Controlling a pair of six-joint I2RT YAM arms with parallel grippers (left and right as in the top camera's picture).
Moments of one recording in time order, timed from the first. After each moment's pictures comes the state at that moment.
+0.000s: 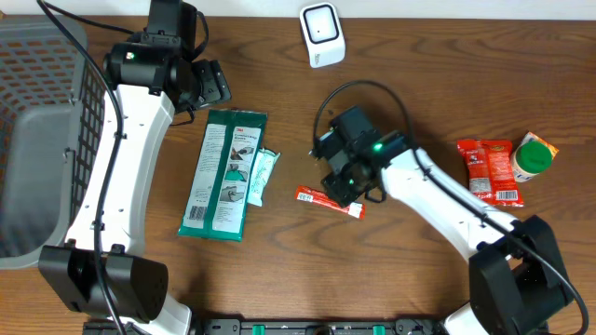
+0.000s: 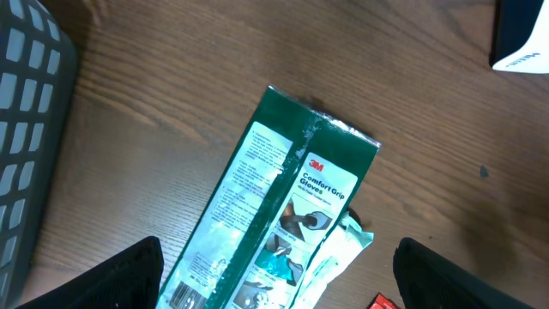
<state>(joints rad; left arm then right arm) -0.13 1.74 1.79 -1.20 -0.09 -0.45 0.57 1.72 1.17 -0.79 -0.18 -0.12</state>
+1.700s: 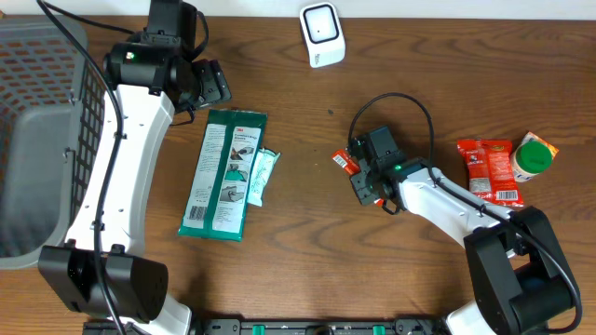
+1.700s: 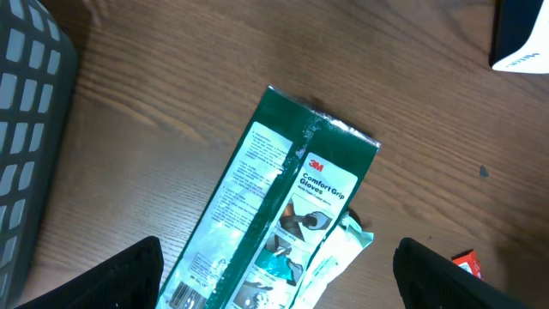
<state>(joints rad) -0.13 1.74 1.79 -1.20 -0.09 -0.45 0.44 1.72 0.89 -0.39 0.06 0.03</state>
